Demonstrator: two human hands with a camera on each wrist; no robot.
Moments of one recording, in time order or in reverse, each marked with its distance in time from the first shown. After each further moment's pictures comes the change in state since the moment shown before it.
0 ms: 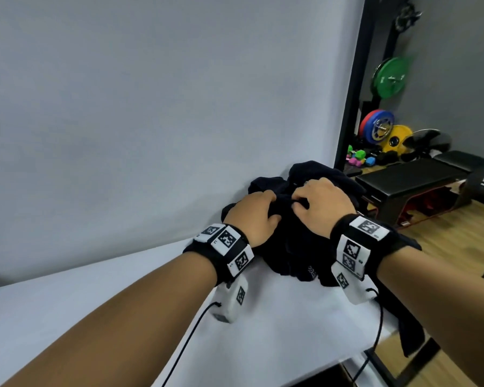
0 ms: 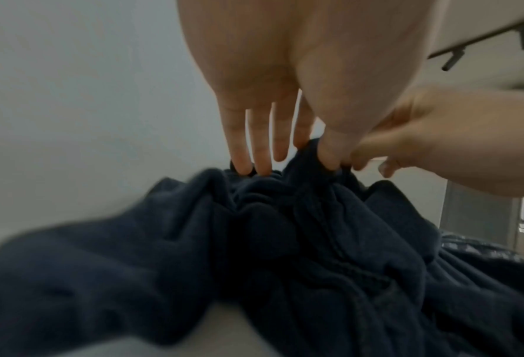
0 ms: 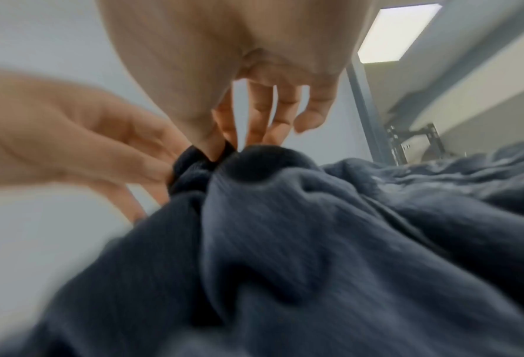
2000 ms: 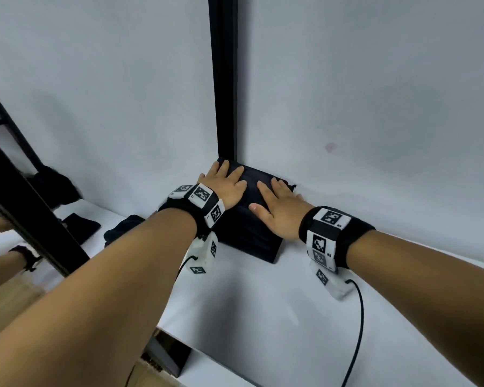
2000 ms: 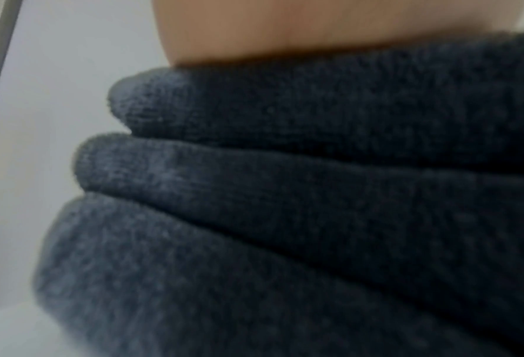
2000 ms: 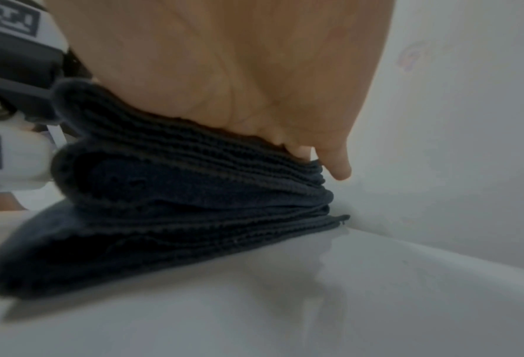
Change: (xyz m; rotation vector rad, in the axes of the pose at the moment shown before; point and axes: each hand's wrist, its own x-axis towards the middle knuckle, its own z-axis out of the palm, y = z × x) left_hand -0.391 -0.460 -0.249 0.227 -0.110 -1.025; right_hand -0.005 -0.622 0.181 0.052 -0.629 -0.710
